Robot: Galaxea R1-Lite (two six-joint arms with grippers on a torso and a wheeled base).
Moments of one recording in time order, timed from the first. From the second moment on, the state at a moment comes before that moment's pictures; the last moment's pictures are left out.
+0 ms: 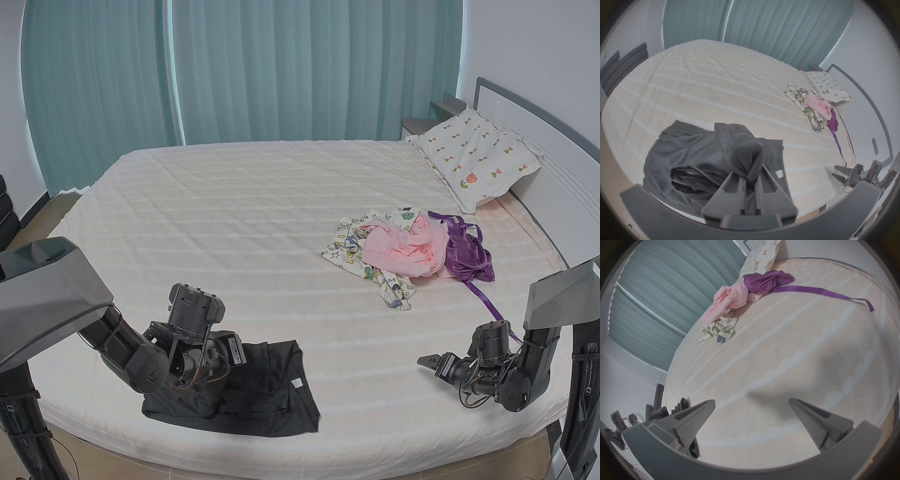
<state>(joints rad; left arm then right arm) -0.45 2.07 -0.75 -0.53 0.14 -0.61 0.22 2.33 -0.38 -1.22 0.06 0.74</state>
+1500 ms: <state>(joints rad) -0.47 1.95 -0.61 -0.59 0.11 -1.01 0.22 2.33 -0.38 -1.22 0.06 0.75</state>
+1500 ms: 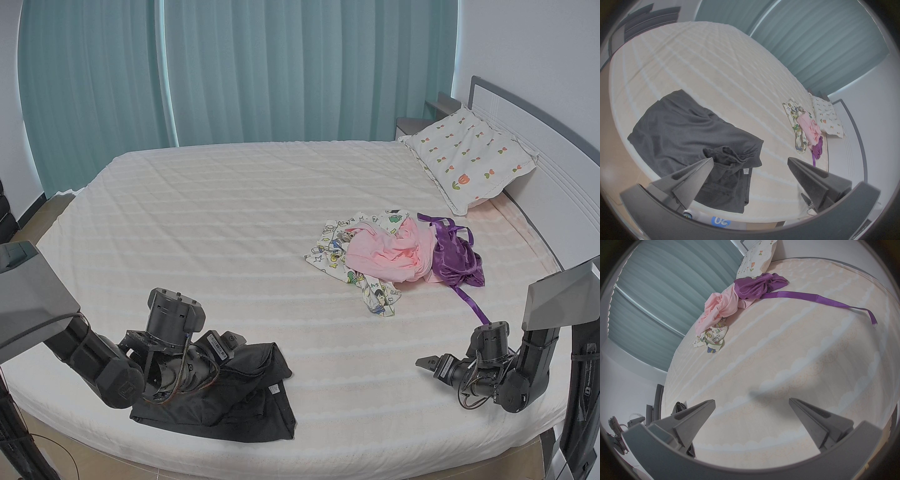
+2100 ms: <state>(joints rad) -0.37 1.92 -0.52 -0.59 0.00 -1.08 0.23 2.32 -0.38 -1.22 0.07 0.78</state>
